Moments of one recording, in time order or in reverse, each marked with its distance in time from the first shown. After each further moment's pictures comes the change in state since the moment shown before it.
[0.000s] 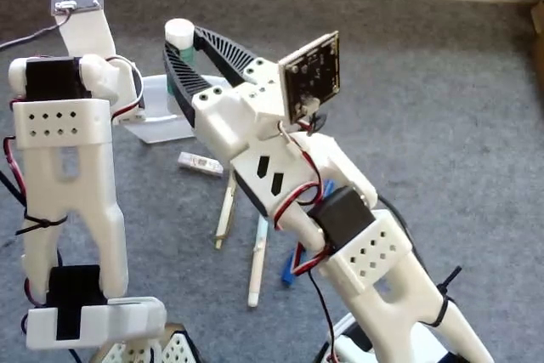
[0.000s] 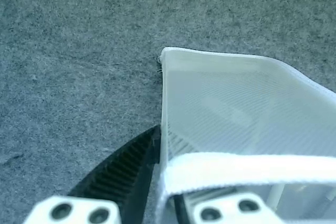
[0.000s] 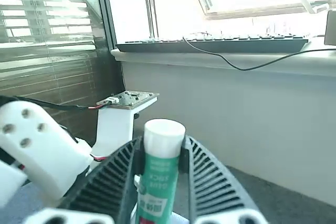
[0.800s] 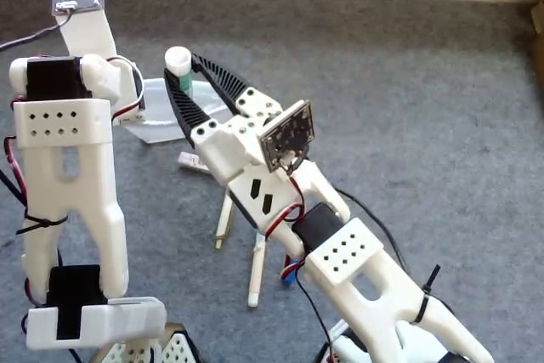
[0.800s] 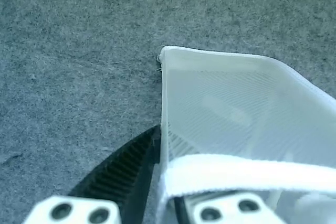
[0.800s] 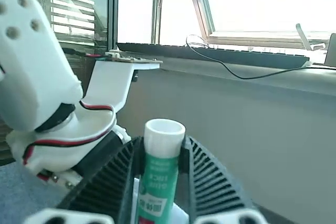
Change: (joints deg) left arm 0.0 0.0 0.1 0.0 0.0; right arm -0.4 -0.1 24.6 -31.4 9.7
